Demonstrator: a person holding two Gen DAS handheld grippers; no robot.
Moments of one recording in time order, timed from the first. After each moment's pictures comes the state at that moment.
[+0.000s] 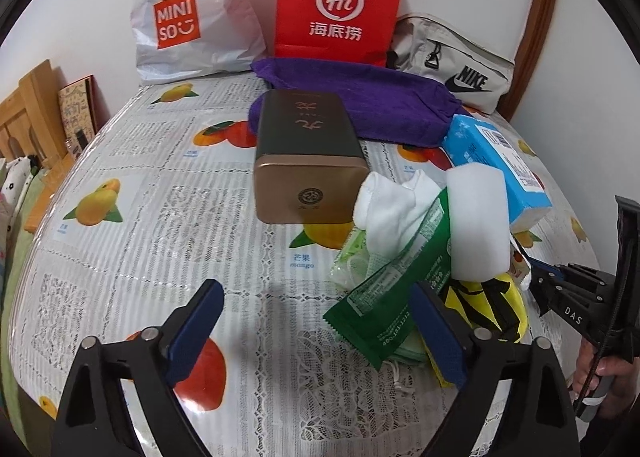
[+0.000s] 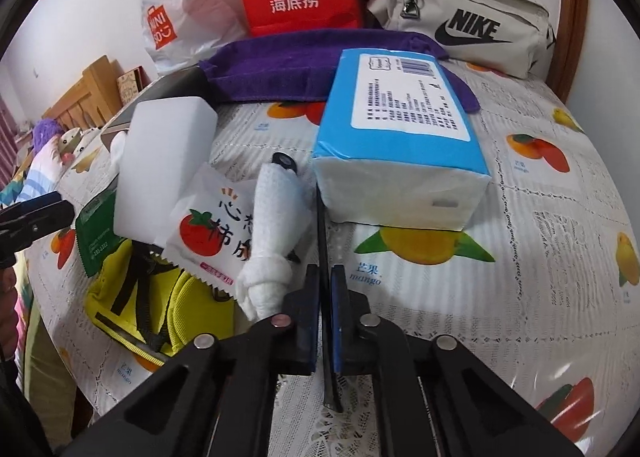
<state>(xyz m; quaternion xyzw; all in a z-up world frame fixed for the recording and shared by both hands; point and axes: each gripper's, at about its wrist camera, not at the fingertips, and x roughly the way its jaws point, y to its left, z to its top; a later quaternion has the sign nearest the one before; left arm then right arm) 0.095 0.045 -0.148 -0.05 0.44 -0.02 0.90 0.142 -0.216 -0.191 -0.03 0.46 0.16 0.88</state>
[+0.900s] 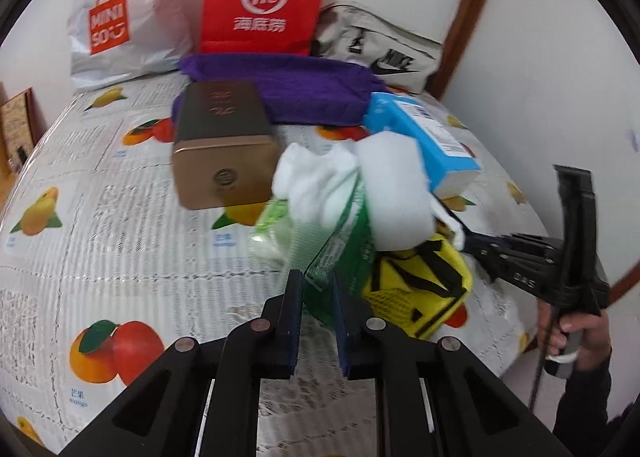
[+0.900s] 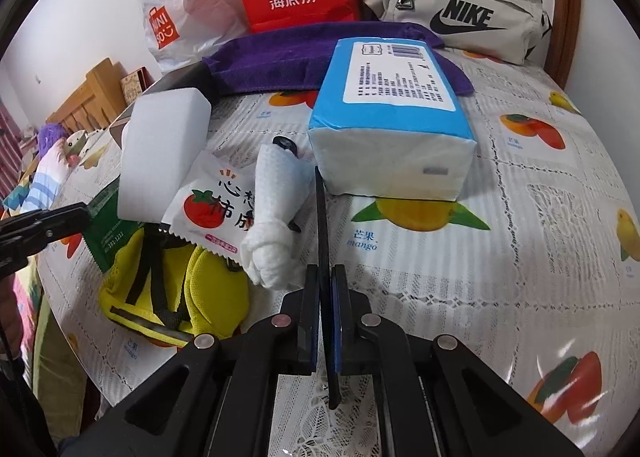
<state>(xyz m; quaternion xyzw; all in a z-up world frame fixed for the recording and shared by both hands) 0.078 0.028 -0.145 -0.05 0.44 -0.15 0.89 0.128 -0.227 -0.194 -0.01 0.46 0.16 0.87</state>
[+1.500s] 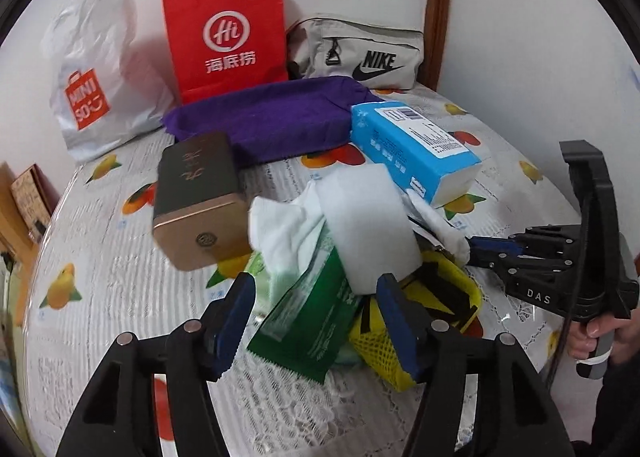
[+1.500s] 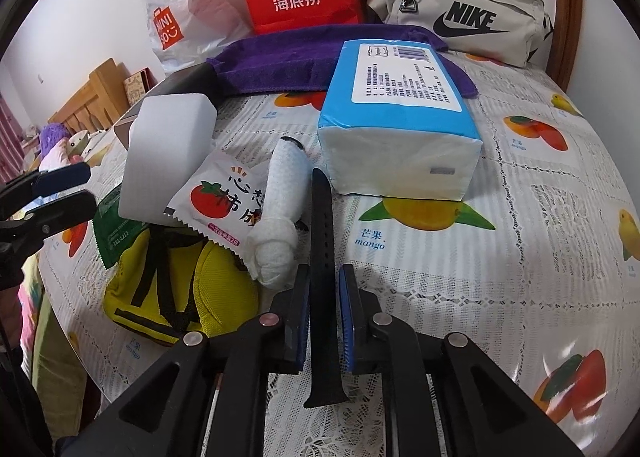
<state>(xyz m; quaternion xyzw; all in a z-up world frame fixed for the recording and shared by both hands) 0.092 -0.018 -0.131 0.06 0.40 -0.13 0.91 0.125 -0.224 -0.194 -0.01 0.46 0.17 0.87</state>
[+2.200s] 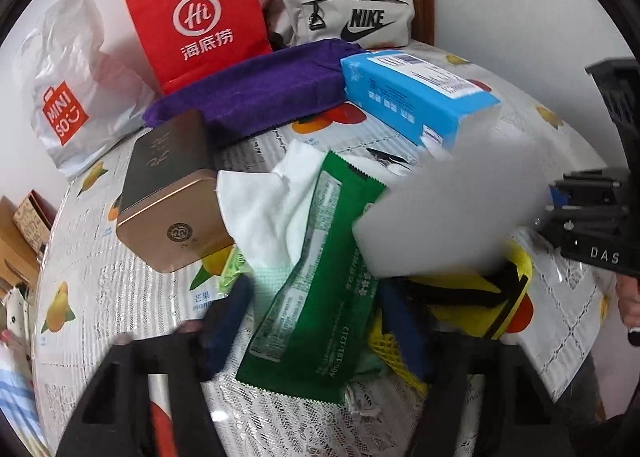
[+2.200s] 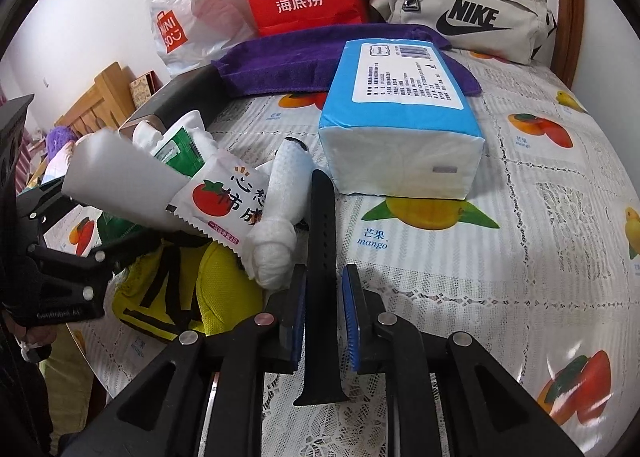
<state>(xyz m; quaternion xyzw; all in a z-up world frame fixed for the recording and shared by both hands) 0.108 -0.034 -0.165 0.13 0.43 -0.11 0.89 0.127 -0.228 -0.195 0.00 0.46 0.18 0.87</state>
